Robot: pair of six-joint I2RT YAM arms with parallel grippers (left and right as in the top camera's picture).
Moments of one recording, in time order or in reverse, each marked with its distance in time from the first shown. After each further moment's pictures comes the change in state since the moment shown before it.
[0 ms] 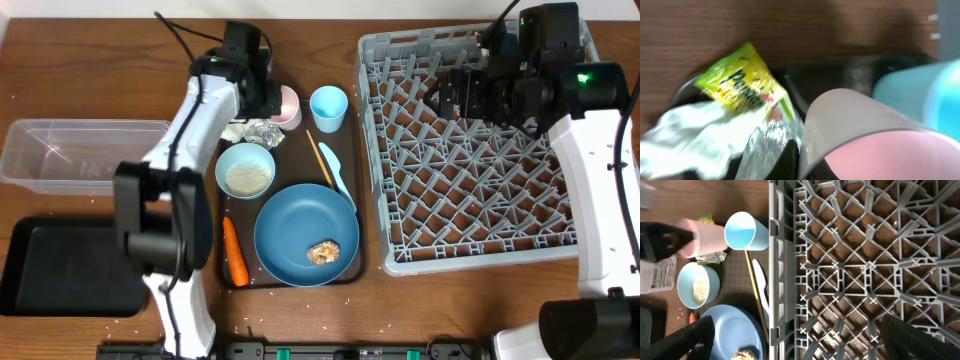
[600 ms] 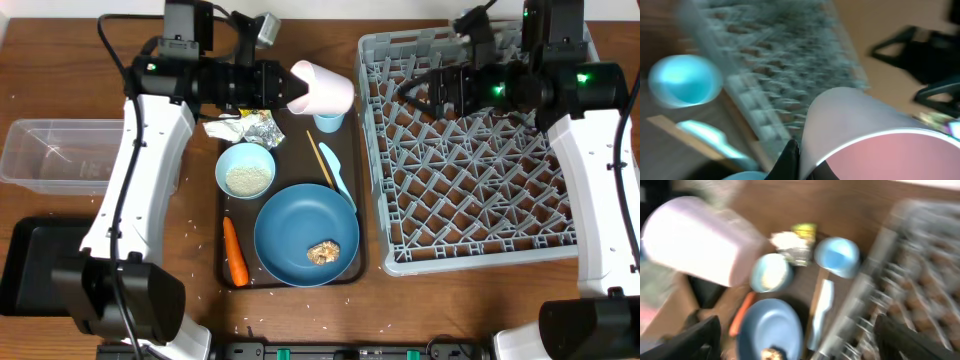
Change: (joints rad) left arm 0.063 -0.297 0.000 -0.087 0.908 0.050; right arm 0.000 0.000 0.000 0.128 -0.520 -0.327
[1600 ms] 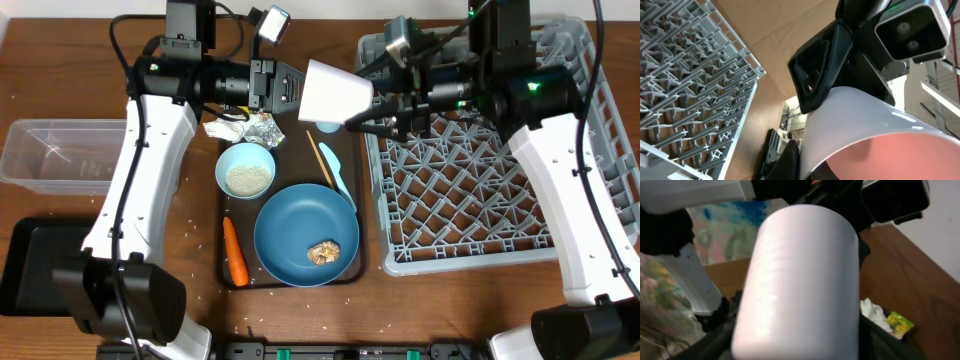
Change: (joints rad) left arm -0.016 0.000 0.000 0.036 0.477 -0.028; right arm 0.186 0.000 0.001 0.183 -0.412 -0.326
